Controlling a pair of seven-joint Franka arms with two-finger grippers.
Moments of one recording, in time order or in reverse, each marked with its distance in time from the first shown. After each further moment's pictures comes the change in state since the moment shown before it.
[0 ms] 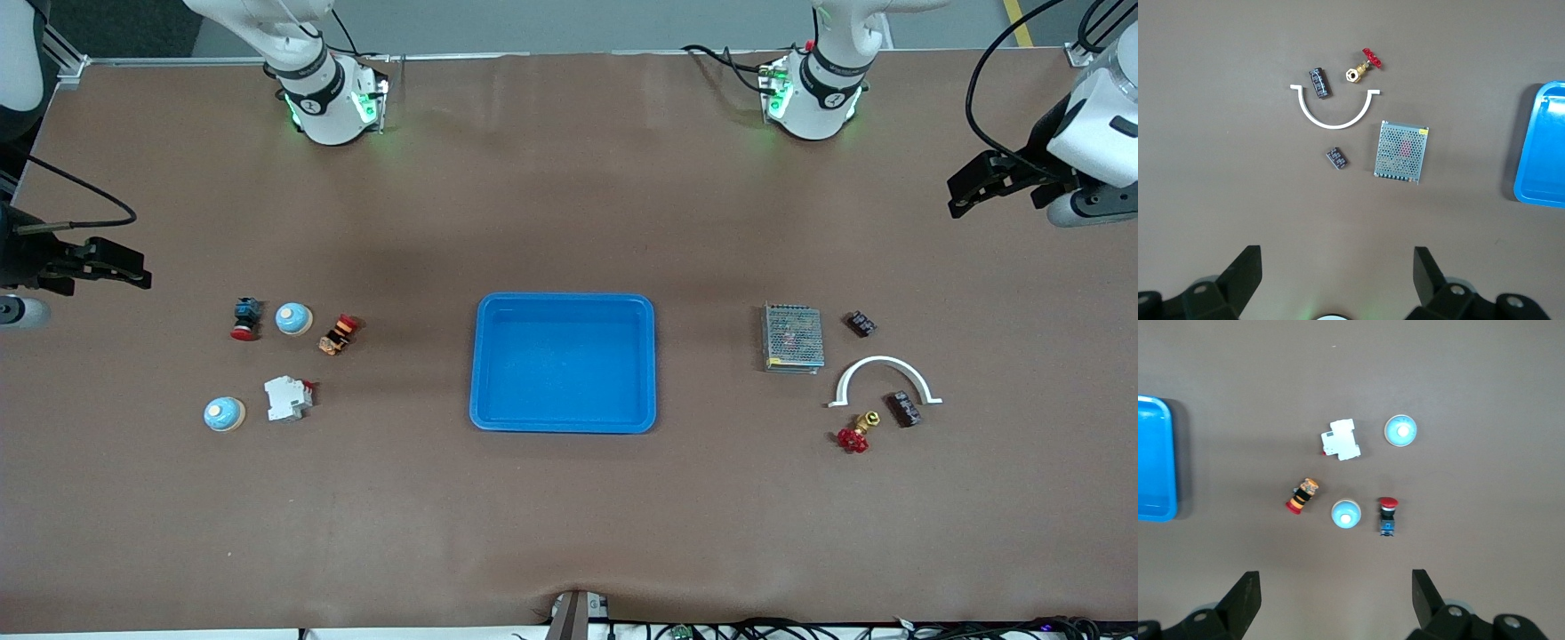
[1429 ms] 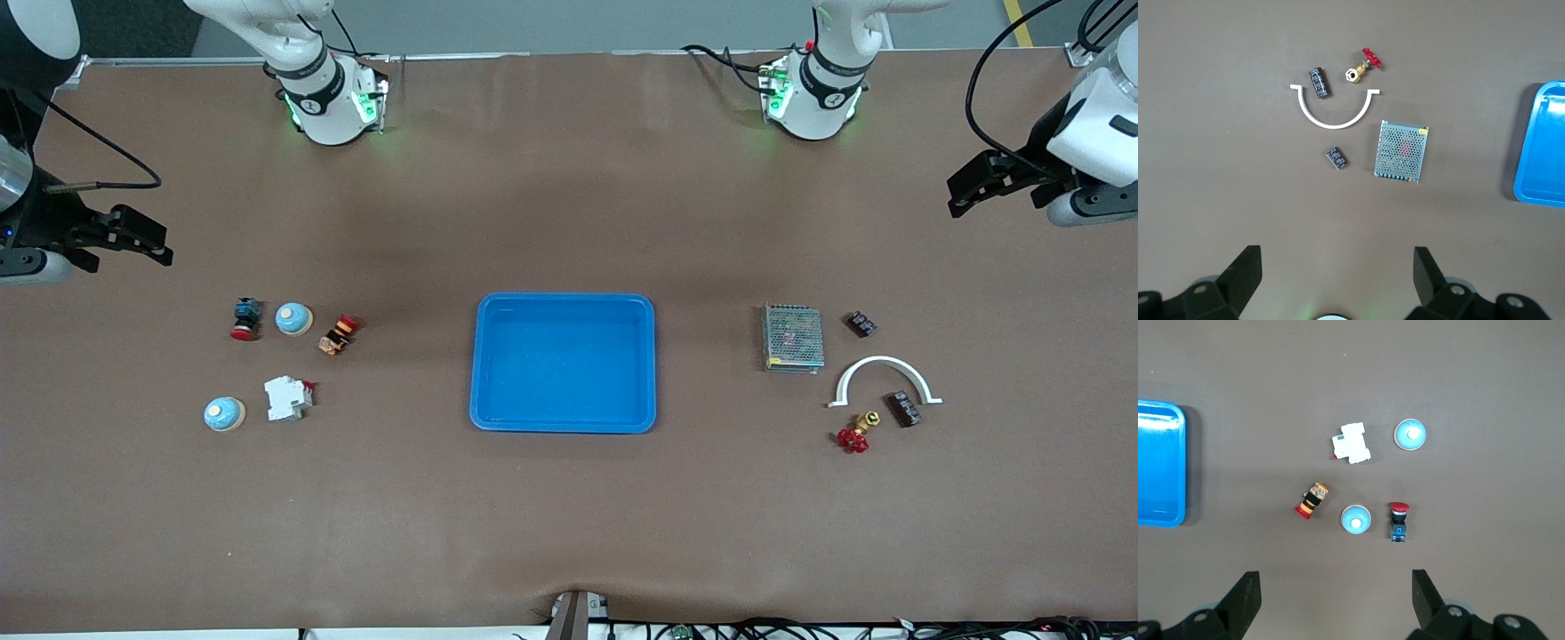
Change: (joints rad) left arm -0.003 -0.001 0.000 -0.001 0.000 0.000 0.000; right arm 0.001 -0.195 0.013 -0.271 0.012 0.166 0.014
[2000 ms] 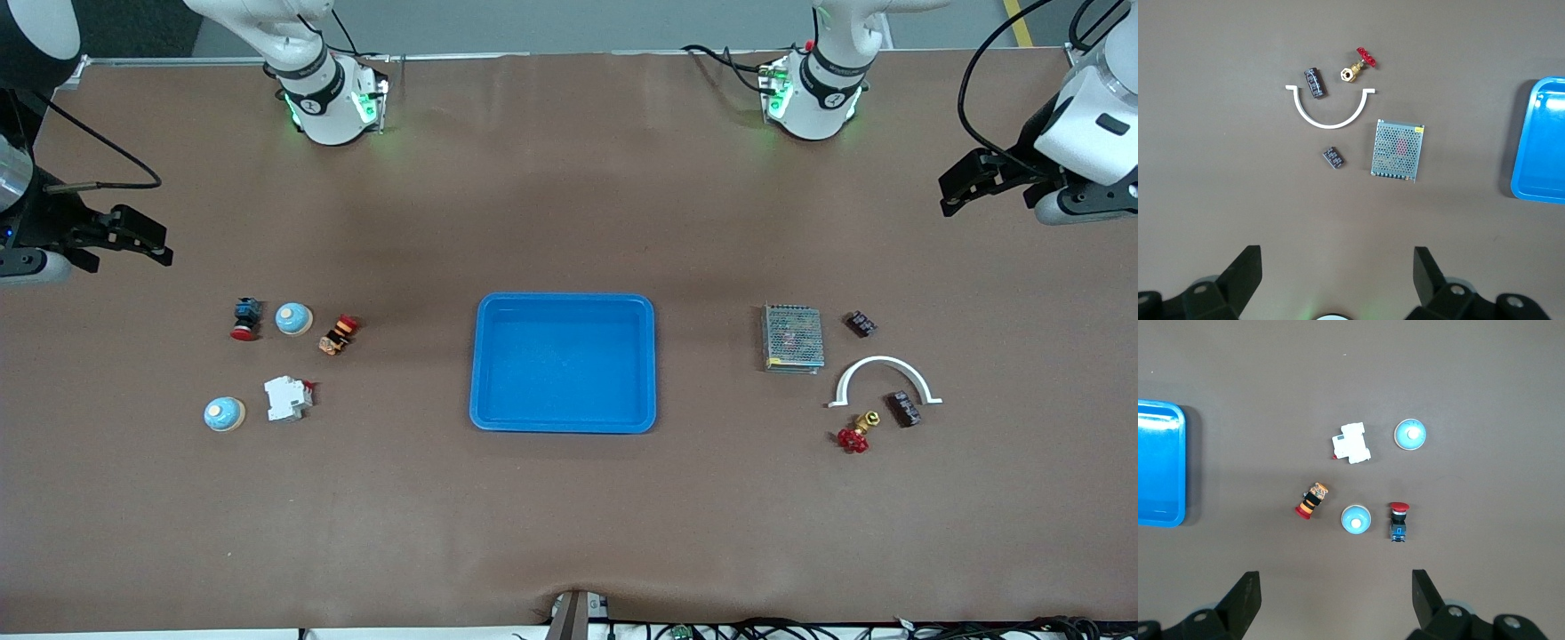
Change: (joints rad) left arm -0.003 0.000 -0.011 0.002 0.000 -0.005 0.001; right arm 0.000 0.000 0.000 0.000 0.000 0.000 0.000
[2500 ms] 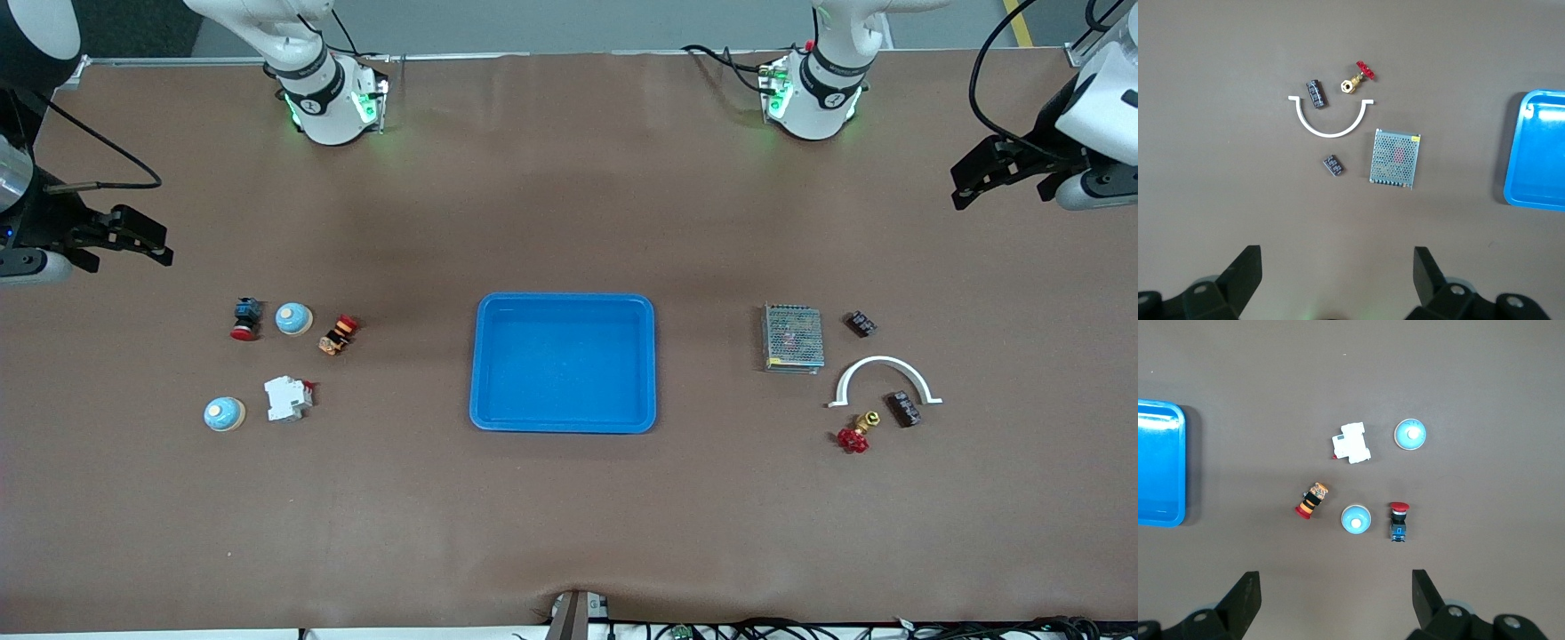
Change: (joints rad) left arm 0.001 -0.005 0.001 0.046 0.000 -0.006 0.000; right arm 0.000 0.000 0.000 0.000 0.000 0.000 0.000
